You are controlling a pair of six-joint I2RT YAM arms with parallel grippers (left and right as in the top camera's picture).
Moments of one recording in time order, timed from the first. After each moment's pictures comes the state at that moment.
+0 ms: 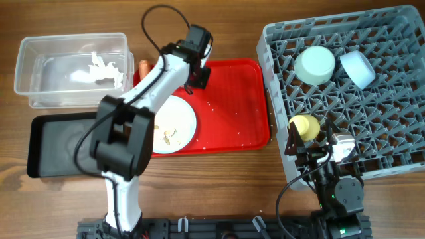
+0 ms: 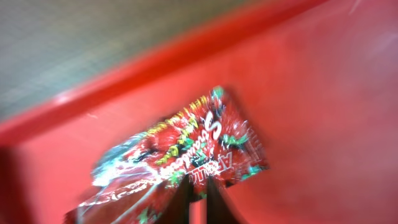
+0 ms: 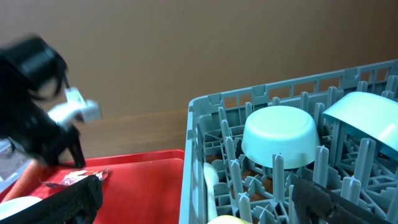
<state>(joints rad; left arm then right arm) -0.41 2.10 1.63 -0.75 -0.08 -0.04 0.20 0.02 0.01 0.01 0.05 0.20</state>
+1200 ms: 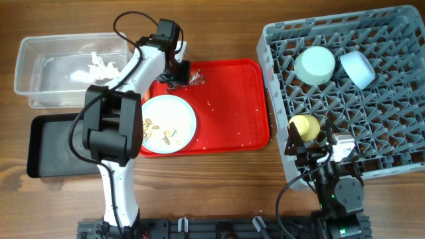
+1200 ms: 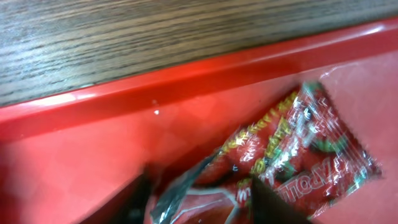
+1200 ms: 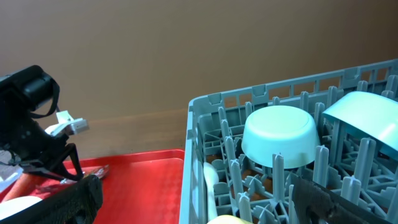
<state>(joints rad) -0.24 2.22 1.67 -0.79 0.11 -0.10 0.20 0.02 0.01 0.01 0.05 0.20</state>
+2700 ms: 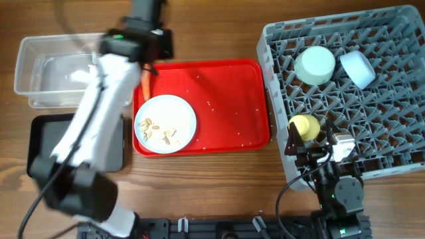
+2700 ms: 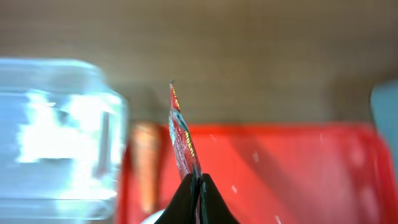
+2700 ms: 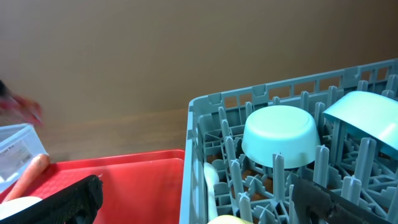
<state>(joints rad) -0.24 1.75 1.69 -0.87 -0.16 -0.26 0.20 0.02 0.01 0.01 0.05 0.21</state>
